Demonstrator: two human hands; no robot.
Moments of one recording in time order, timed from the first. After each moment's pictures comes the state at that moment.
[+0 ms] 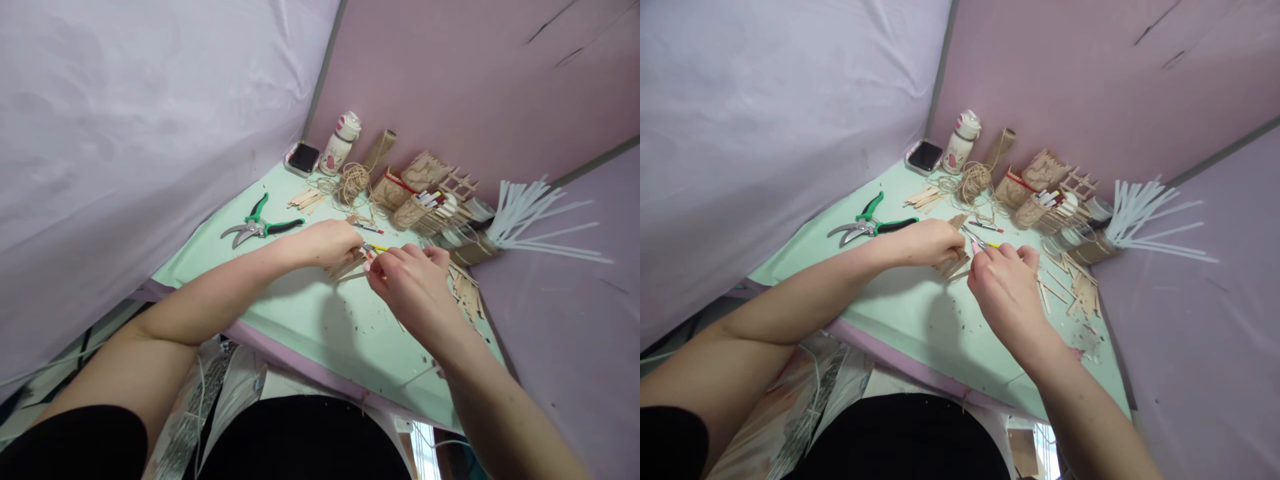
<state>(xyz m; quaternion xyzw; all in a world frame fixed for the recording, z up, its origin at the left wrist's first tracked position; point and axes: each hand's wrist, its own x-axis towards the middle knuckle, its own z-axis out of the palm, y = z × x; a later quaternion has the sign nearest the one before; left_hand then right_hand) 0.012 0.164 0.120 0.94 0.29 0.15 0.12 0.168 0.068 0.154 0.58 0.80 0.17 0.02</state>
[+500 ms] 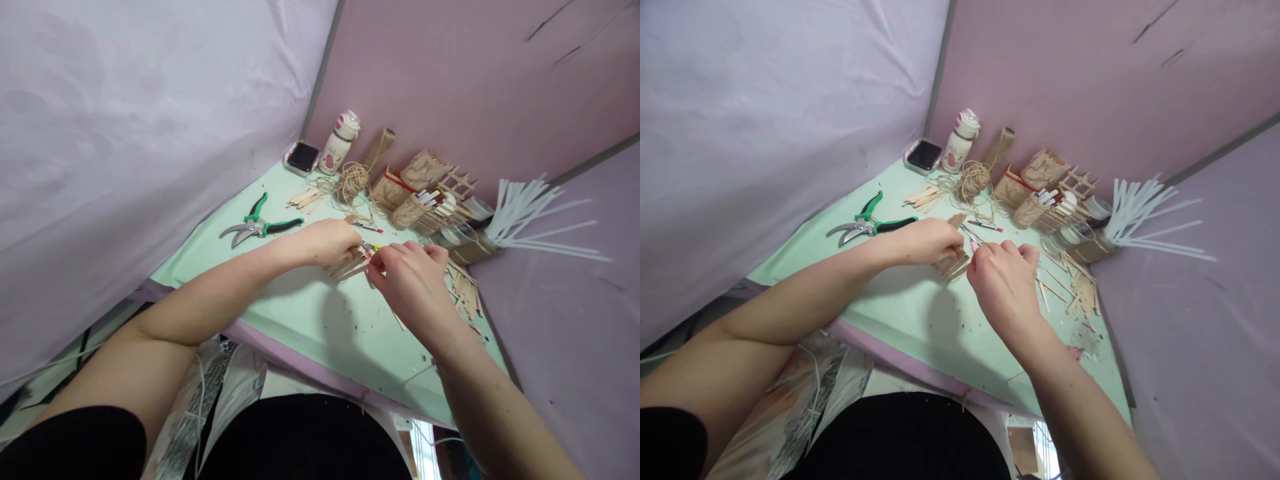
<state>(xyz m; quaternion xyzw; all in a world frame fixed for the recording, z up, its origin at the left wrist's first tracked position) 0.012 0.166 0.116 0.93 0.30 0.16 0.11 0.168 0.073 0.149 0.61 0.77 0.19 0.00</state>
